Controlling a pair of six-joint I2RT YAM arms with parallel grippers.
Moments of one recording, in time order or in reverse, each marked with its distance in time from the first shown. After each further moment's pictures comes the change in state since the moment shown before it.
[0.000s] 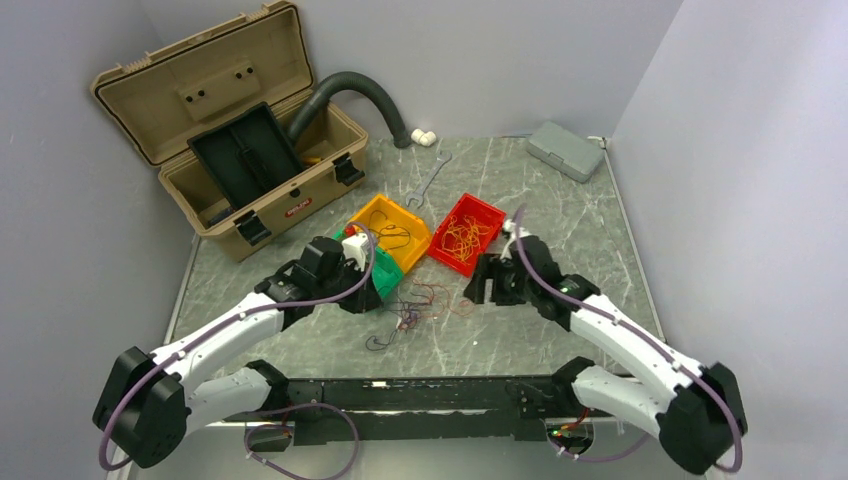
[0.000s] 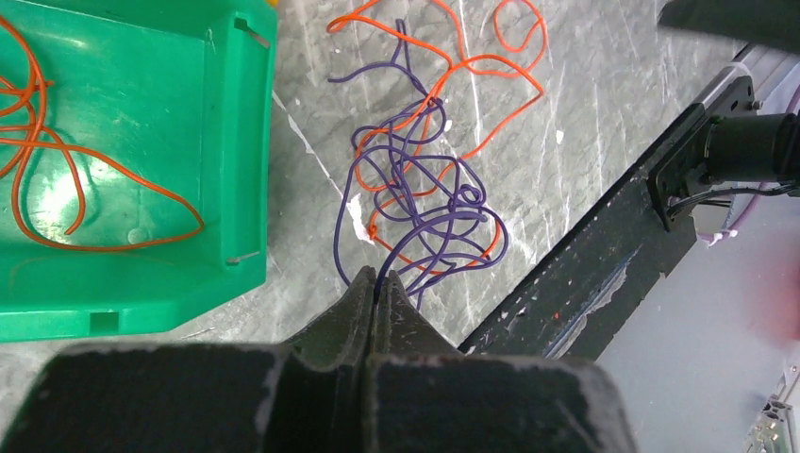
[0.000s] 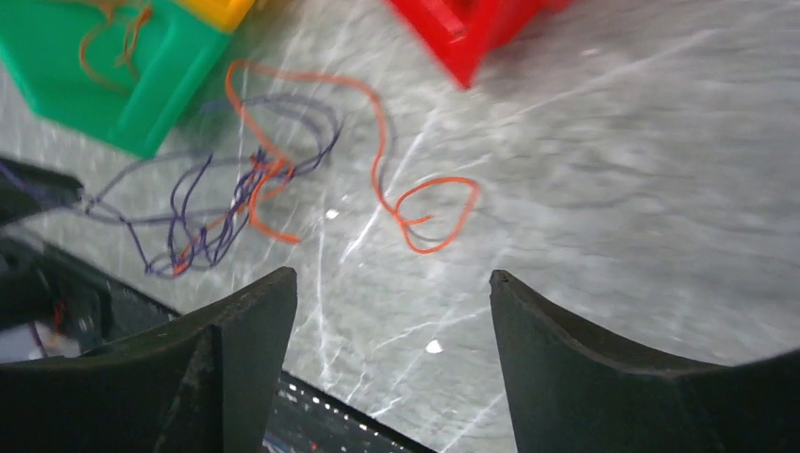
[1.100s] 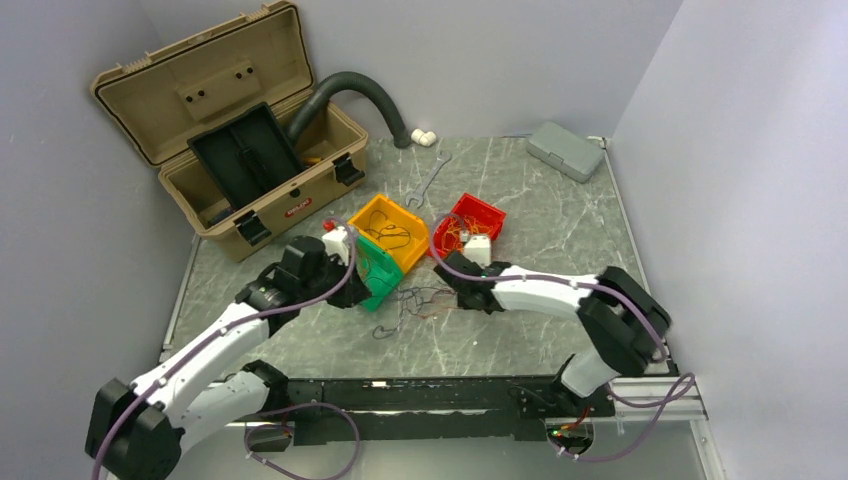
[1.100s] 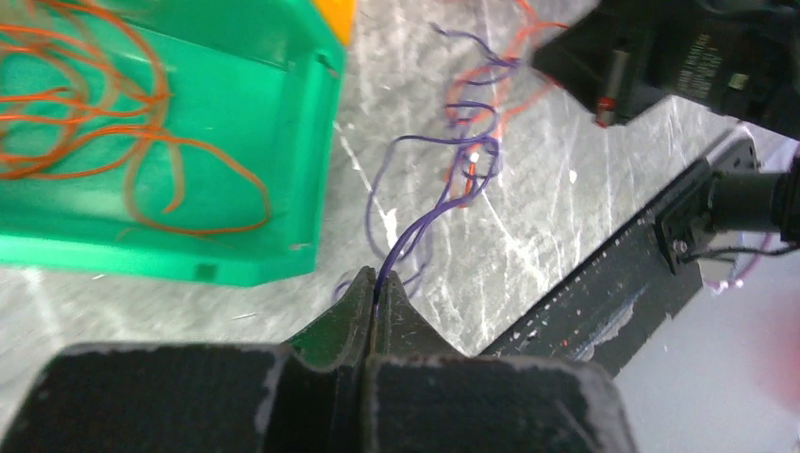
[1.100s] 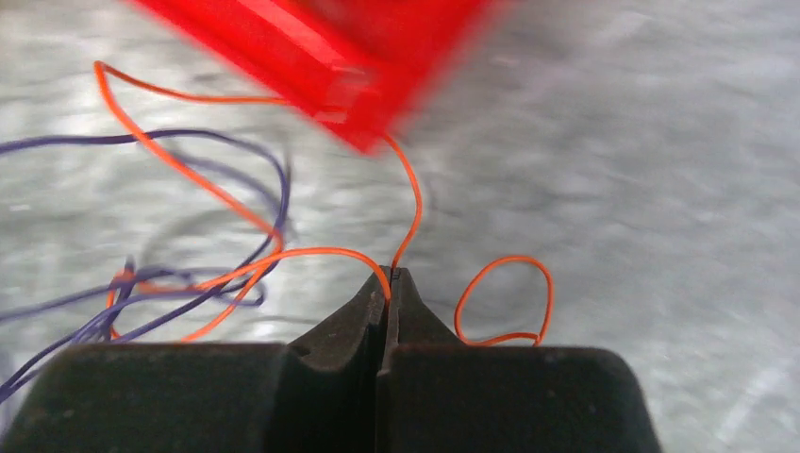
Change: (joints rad) left arm 0.051 -0.081 0.000 -0.041 -0.035 -0.004; right arm 0.369 0.657 0.226 0.026 0.571 0.203
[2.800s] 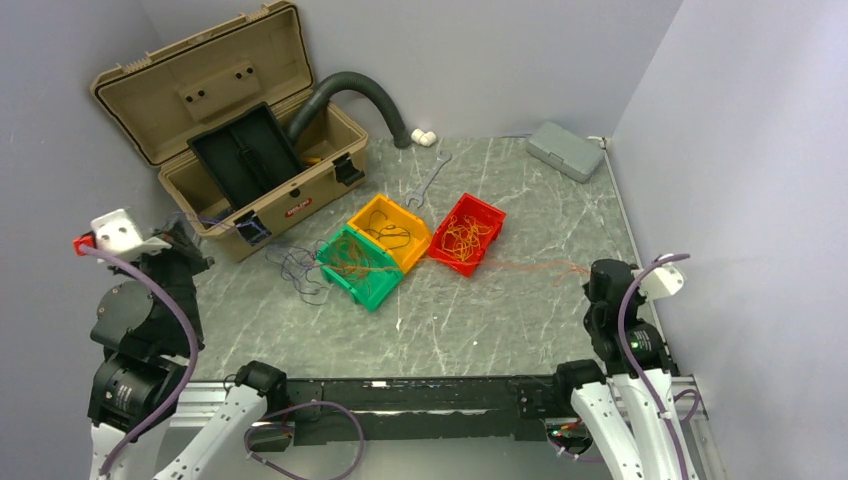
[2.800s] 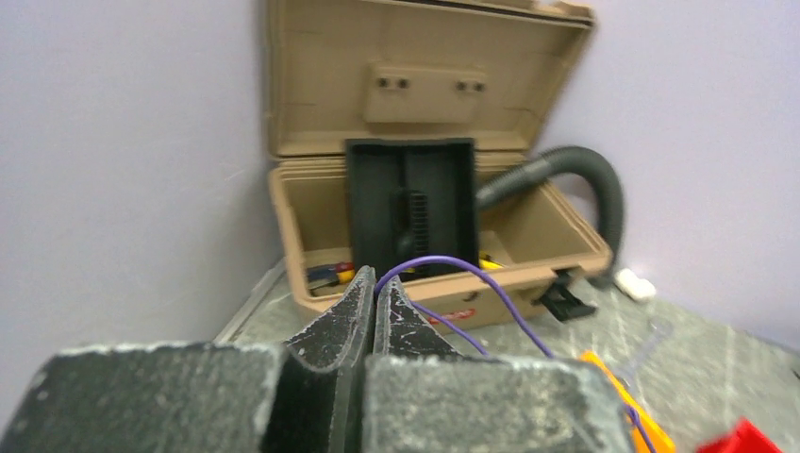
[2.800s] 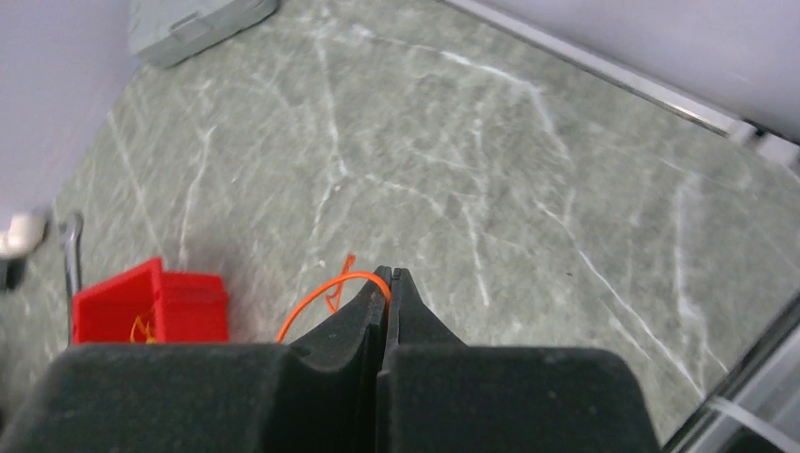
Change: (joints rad) left arm 0.180 -0.496 0.588 -0.271 -1.151 0.237; right arm -0.747 -1.136 -0.172 -0.425 0.263 0.178
